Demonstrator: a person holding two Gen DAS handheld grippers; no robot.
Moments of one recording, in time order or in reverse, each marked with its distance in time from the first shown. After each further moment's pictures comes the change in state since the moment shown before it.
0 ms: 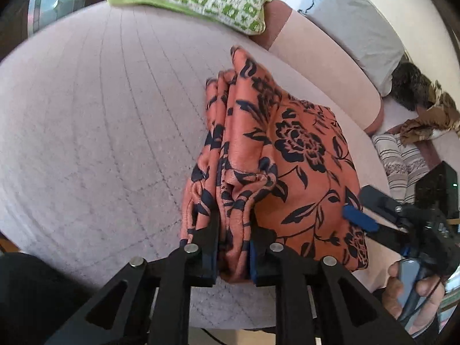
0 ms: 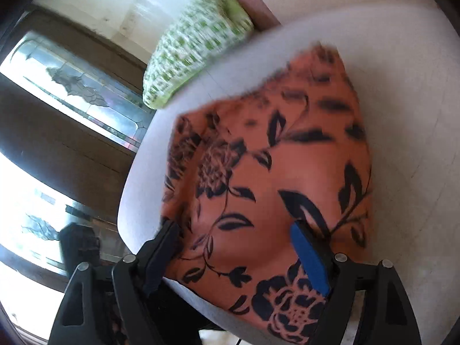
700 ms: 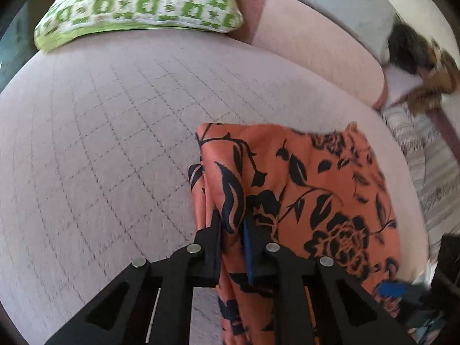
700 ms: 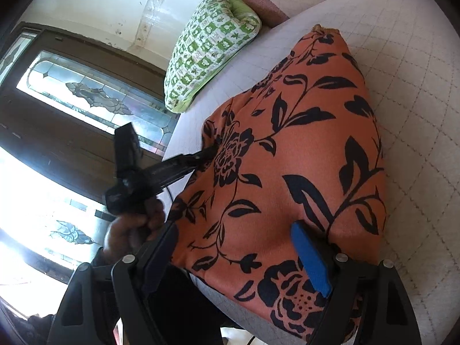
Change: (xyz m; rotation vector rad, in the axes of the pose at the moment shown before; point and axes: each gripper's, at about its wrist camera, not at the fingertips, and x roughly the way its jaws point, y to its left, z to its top) left arm 0.090 0.000 0.135 0.259 0.107 0.018; right arm -0.002 -0.021 -0.016 0.024 -0.009 0.156
